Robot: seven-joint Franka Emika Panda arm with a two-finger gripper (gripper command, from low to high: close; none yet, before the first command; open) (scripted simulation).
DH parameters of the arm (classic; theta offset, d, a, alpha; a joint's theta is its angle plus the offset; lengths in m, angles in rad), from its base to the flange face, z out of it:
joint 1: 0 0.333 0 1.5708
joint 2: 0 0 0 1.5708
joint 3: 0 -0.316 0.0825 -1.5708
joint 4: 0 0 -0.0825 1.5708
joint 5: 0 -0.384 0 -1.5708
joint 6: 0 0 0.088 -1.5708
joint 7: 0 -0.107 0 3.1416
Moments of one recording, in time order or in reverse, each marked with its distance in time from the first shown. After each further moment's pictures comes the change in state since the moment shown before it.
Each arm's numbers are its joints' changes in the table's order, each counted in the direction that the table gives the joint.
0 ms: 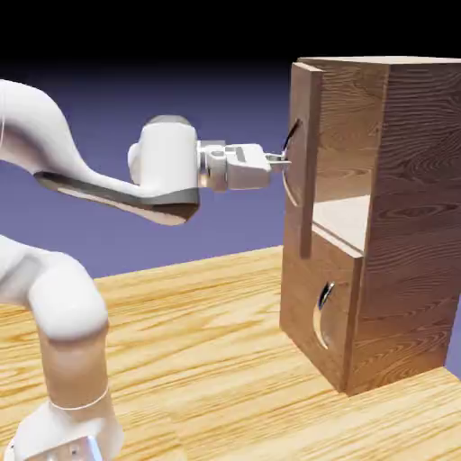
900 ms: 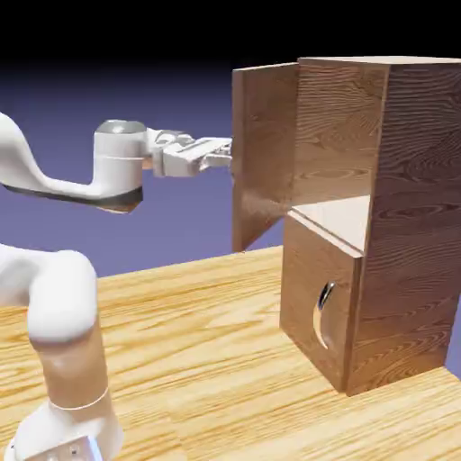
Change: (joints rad) arm -0.174 0.127 -0.697 0.068 -0.976 -0.581 0.341
